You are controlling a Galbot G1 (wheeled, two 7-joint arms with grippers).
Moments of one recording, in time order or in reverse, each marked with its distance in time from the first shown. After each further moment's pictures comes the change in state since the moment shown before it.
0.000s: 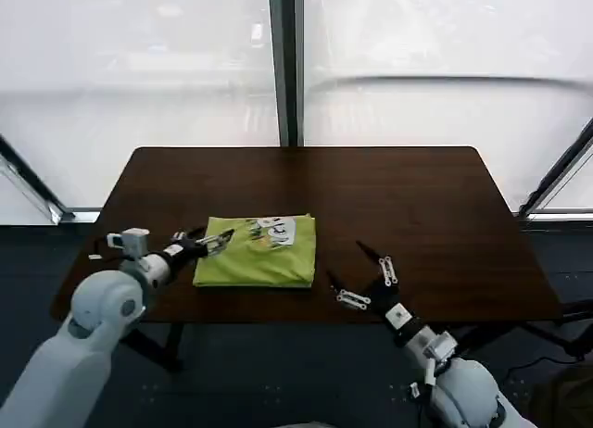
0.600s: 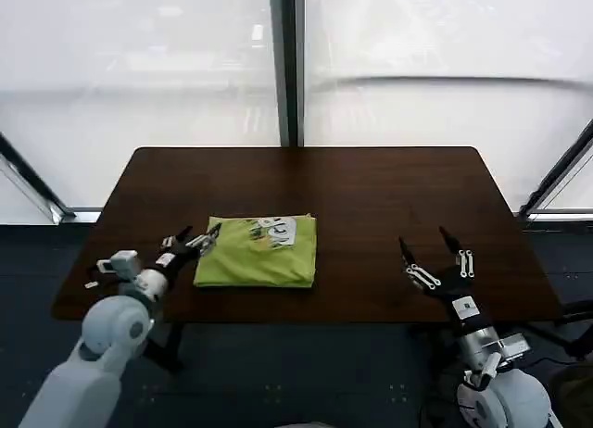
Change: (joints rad) left arm 0.060 0.054 -0.059 -0.160 0.265 0.000 0.165; right arm 0.049 -0.044 -0.076 -0.033 -0.027 0.000 0.000
